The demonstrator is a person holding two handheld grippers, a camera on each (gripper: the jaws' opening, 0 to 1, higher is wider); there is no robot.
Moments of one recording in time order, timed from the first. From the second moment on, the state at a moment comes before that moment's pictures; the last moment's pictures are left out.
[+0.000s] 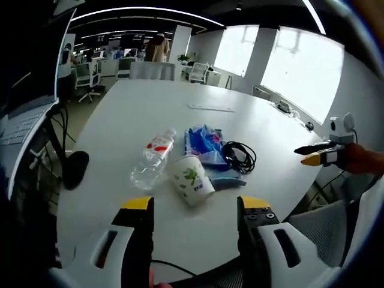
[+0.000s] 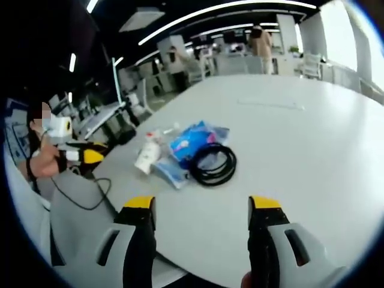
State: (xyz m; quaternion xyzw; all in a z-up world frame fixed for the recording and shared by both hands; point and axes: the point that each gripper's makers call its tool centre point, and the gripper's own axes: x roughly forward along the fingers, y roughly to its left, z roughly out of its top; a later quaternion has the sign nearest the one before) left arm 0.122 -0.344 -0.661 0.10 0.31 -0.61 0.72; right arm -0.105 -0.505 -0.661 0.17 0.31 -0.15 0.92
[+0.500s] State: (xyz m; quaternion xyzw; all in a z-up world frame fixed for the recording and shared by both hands) left arm 0.120 -0.359 -0.664 0.11 0.33 -0.61 0.71; right arm -0.117 -0.502 -0.665 0.16 0.32 -0.15 0.92
